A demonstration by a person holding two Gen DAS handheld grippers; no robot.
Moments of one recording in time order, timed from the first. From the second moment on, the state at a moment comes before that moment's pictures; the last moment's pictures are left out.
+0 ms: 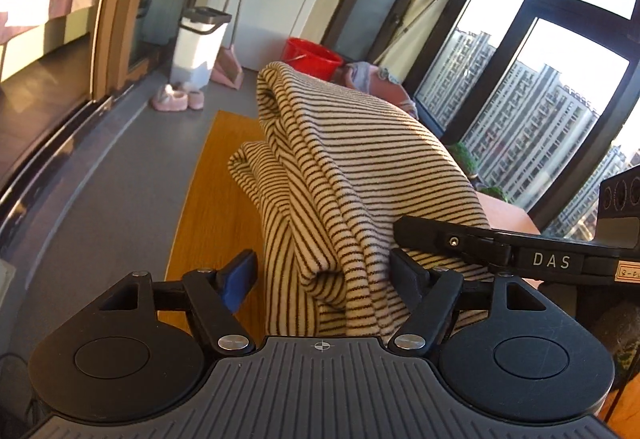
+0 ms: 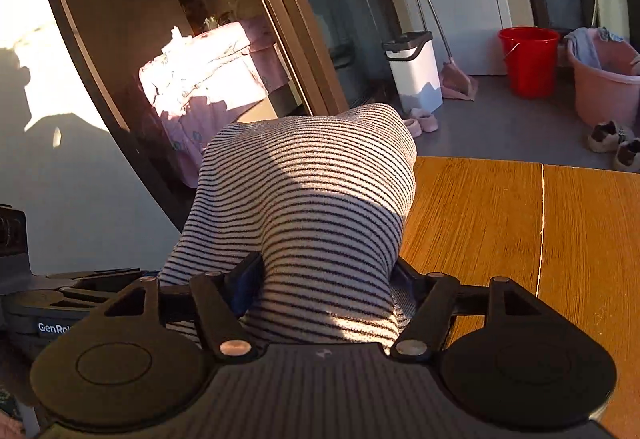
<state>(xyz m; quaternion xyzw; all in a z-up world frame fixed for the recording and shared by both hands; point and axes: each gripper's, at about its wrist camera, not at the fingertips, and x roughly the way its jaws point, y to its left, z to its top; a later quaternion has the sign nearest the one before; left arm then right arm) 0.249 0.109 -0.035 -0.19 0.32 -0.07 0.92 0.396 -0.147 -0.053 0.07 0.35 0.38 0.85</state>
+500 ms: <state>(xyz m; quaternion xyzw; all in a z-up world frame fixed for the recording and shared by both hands) 0.246 0.112 -0.030 -0.31 0.31 -0.15 0.89 0.414 -0.203 -0.027 0.04 0.35 0.36 0.86</state>
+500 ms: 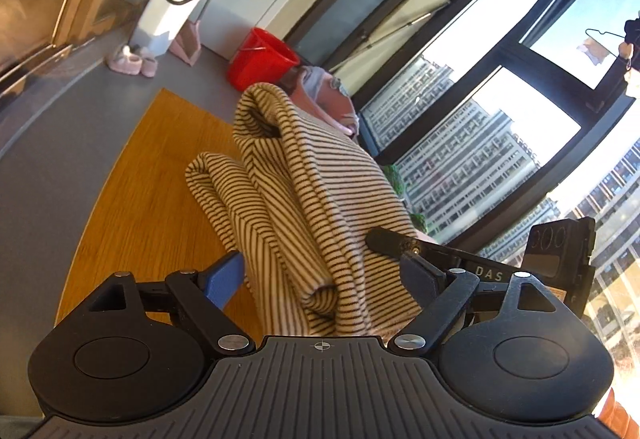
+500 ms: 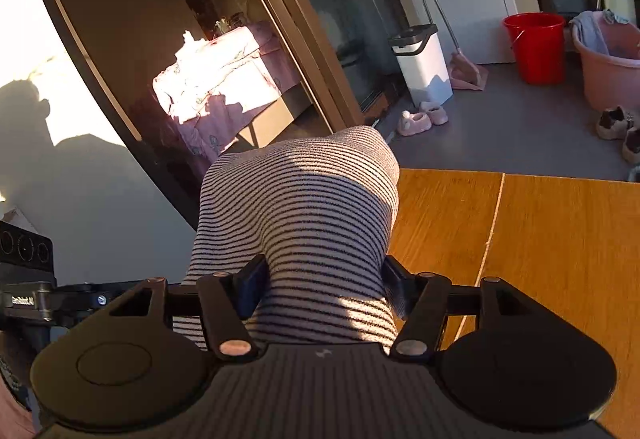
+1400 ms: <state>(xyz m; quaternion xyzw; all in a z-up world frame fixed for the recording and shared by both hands) 0.234 0.132 -0.043 -0.38 0.30 -0.12 0.87 0.277 -0.094 -0.037 -0.37 0.10 0.36 0.85</state>
